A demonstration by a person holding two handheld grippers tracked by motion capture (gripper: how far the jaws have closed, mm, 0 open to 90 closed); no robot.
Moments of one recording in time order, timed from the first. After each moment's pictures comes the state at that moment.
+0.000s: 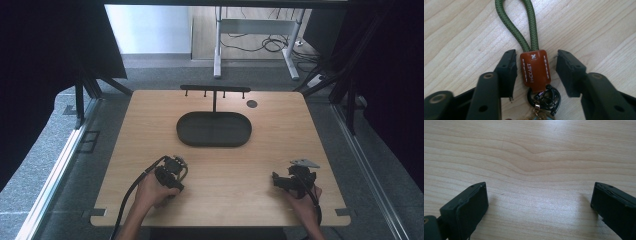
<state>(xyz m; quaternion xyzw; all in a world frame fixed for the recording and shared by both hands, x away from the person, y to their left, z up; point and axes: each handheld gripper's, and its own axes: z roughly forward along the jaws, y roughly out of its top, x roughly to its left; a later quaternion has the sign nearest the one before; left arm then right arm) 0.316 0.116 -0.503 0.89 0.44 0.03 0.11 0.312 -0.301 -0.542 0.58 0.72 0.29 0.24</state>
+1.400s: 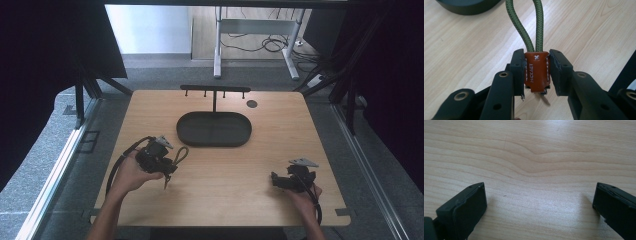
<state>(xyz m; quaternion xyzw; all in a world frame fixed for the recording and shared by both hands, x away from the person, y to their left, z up) 0.319 0.157 -0.417 0.91 0.34 0.05 0.24 0.315 -0.298 -0.543 0.58 0.72 0.29 0.24</state>
